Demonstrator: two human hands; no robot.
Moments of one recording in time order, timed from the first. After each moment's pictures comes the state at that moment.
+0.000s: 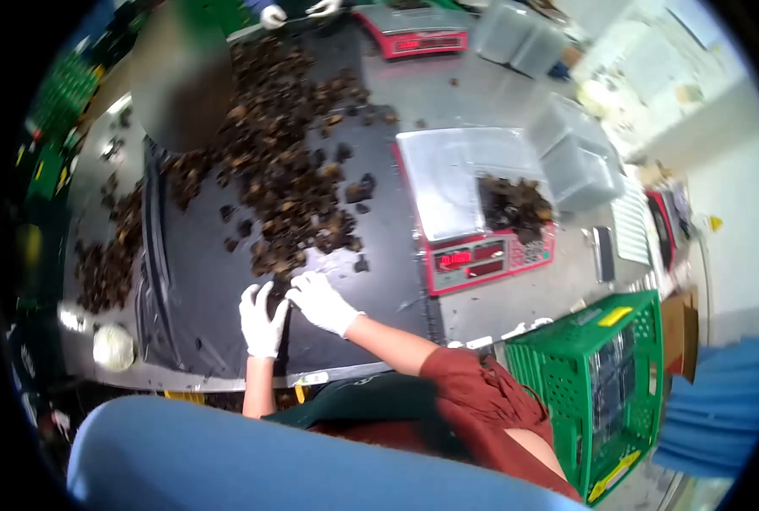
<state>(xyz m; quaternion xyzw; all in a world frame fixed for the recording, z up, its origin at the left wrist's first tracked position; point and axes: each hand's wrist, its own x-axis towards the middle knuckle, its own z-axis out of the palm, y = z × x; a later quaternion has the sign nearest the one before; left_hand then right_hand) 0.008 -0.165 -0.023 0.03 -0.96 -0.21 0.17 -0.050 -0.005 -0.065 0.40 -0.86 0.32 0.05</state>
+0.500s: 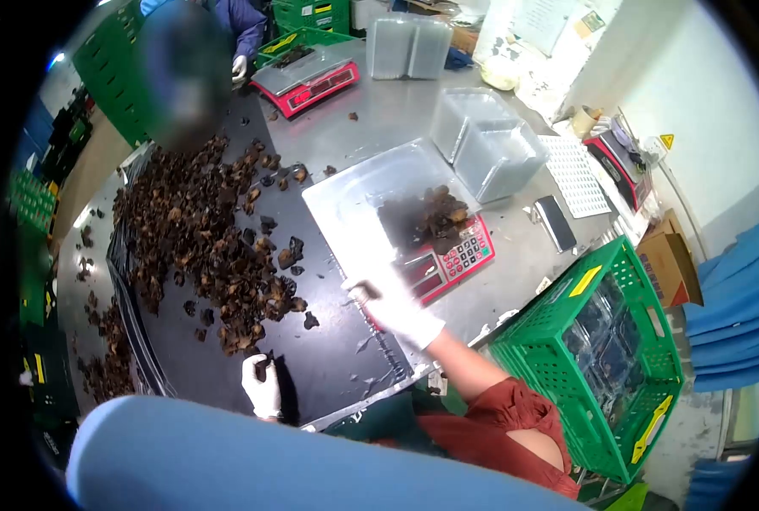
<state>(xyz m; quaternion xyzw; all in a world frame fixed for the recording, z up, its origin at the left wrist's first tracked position) -0.003 -0.116 -0.030 0.03 -0.87 -0.48 0.14 -0.053 0.206 0.092 0.14 -0.85 0.48 0.16</state>
